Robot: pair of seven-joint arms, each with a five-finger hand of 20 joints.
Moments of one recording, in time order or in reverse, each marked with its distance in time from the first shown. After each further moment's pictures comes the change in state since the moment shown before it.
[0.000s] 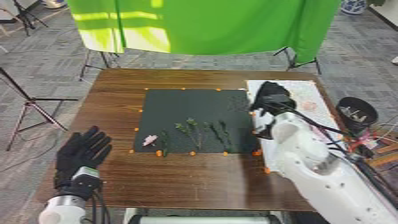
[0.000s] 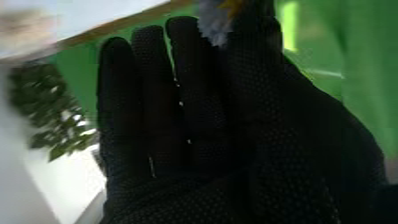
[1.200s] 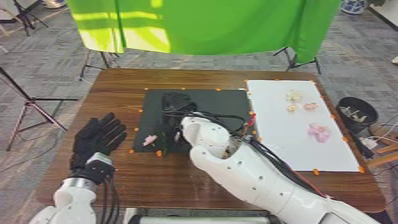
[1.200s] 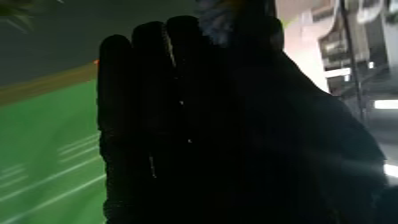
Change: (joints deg) left arm -9.2 1.6 3.9 3.6 1.9 -3.0 -5.0; right arm 18.0 -25.7 -21.7 25.3 -2.5 -6.7 -12.9
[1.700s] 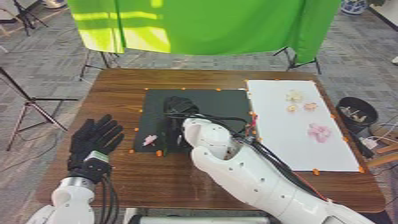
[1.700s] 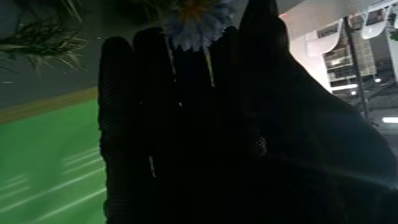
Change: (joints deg) left arm 0.1 0.4 -0.4 -0.3 -3.7 2.9 0.3; right arm -1.4 0.2 1.1 -1.2 0.4 -2.7 1.0
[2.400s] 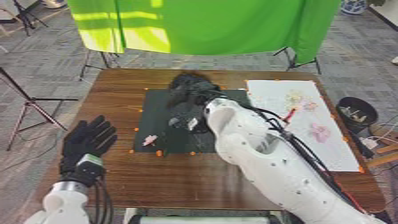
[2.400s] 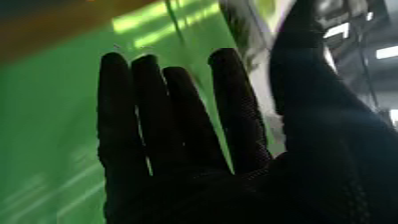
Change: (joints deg) left arm 3.9 -0.2 -2.9 -2.2 1.8 0.4 1.5; right arm -5.4 9.7 12.2 -21.1 7.2 -1.5 -0.8
